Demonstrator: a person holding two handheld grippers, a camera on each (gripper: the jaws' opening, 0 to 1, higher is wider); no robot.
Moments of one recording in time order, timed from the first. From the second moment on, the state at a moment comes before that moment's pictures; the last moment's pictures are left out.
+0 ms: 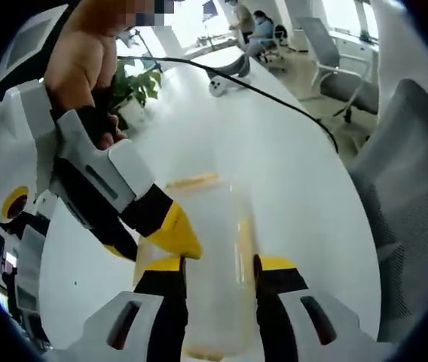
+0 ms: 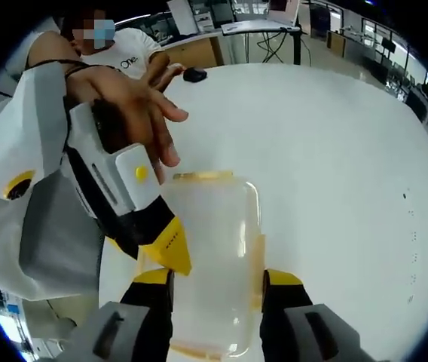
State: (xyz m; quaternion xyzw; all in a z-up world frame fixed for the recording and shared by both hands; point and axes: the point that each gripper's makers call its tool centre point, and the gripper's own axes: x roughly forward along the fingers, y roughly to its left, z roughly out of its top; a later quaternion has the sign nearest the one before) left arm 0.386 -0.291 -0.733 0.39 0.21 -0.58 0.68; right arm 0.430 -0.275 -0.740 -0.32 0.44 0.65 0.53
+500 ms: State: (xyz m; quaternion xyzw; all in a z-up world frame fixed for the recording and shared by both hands) left arm 0.385 -0.293 -0.720 0.32 0.23 -0.59 0.71; right arm 0.432 -0.285 -0.731 -0.31 0.42 0.63 0.58
